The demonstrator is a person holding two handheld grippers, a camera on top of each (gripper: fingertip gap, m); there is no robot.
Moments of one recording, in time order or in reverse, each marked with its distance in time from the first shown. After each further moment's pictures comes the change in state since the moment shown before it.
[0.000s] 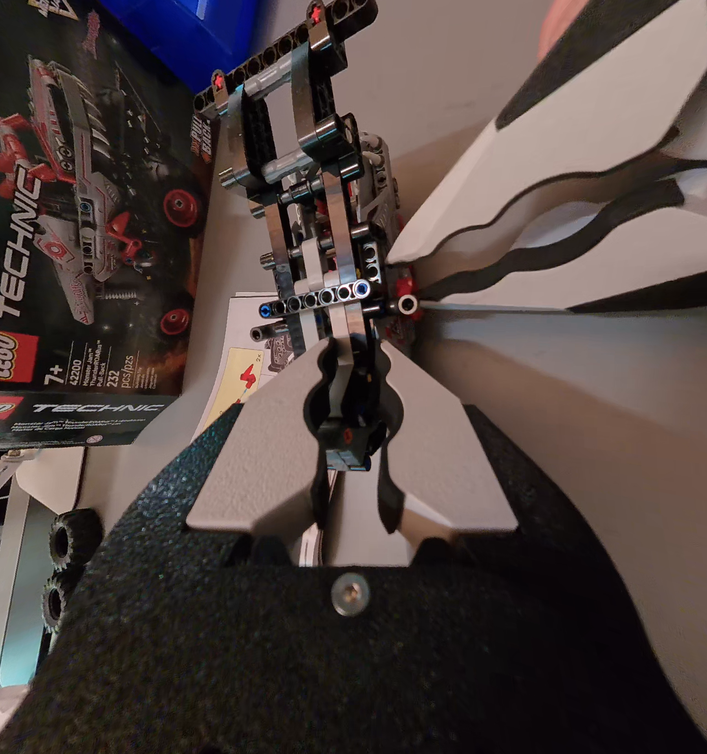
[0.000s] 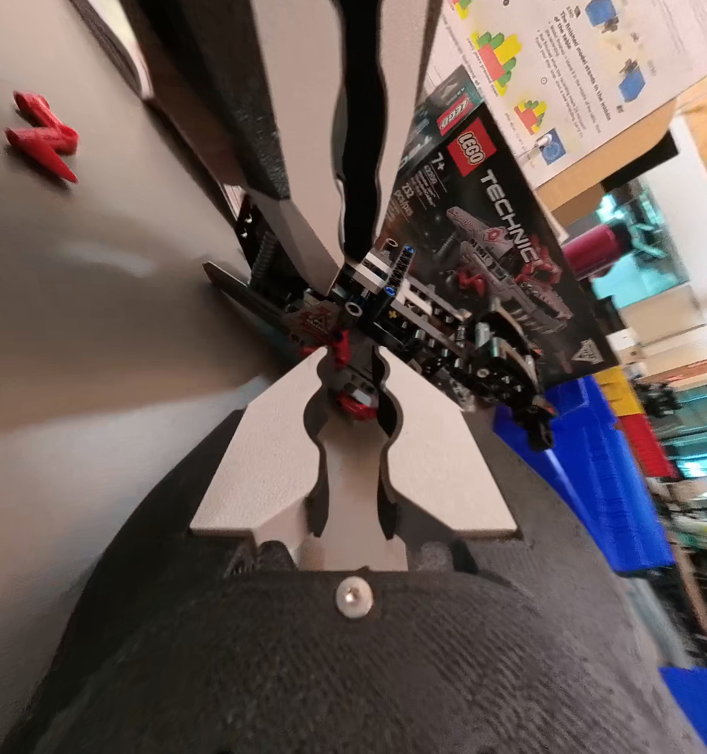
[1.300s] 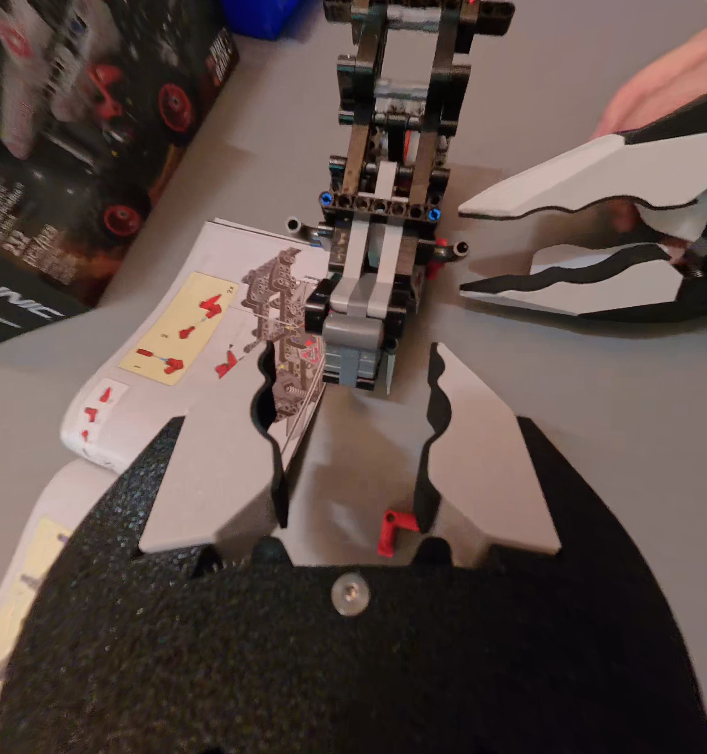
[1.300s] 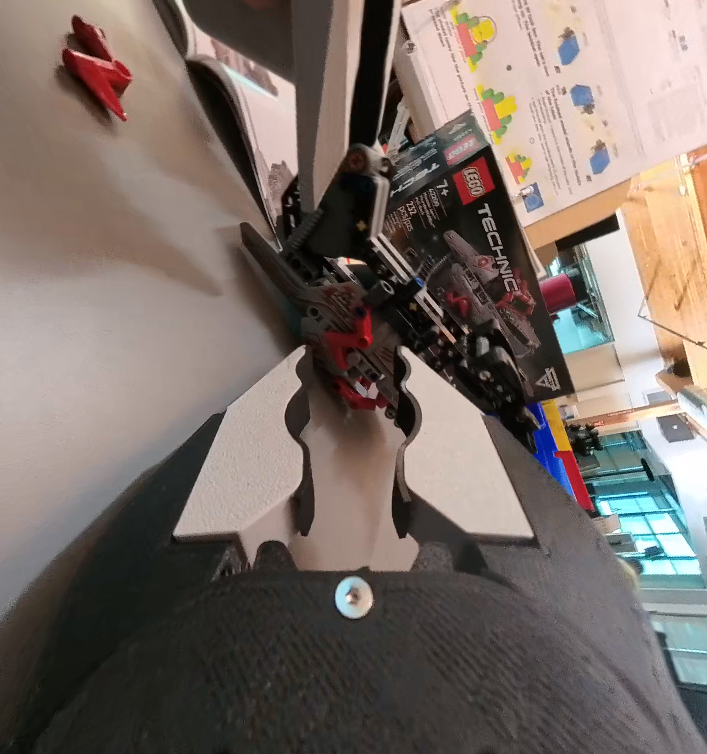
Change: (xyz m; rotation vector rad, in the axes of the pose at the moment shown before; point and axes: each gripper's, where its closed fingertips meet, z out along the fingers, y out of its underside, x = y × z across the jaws) left arm -0.008 0.033 -0.017 0.129 0.189 -0.408; right arm -0.007 0.001 -0.009 0.046 0.043 -0.177
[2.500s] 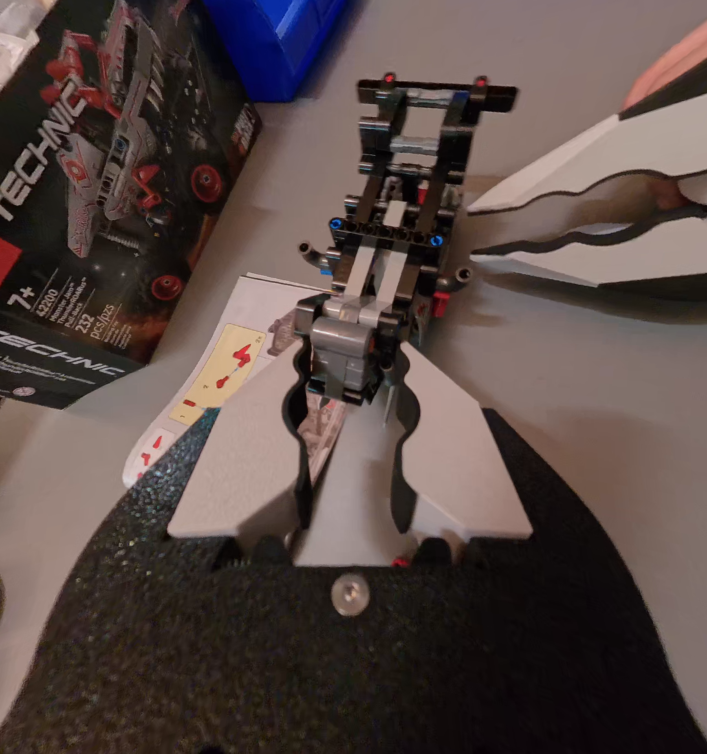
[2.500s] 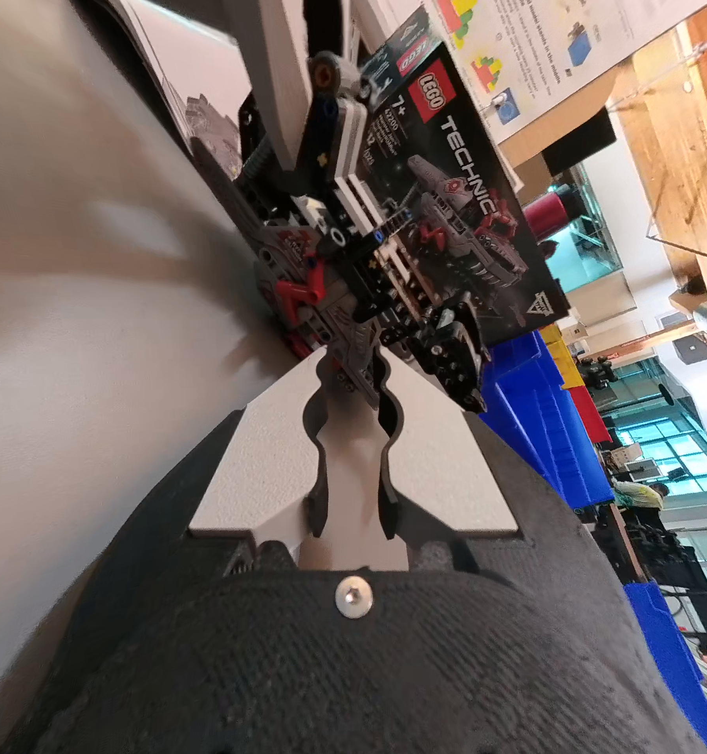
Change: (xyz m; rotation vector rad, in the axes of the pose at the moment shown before) left arm 0.005 -0.027 0.009 0.023 -0.129 0.141; right arm 0.024 0.031 -0.008 -0.092 0.060 0.140
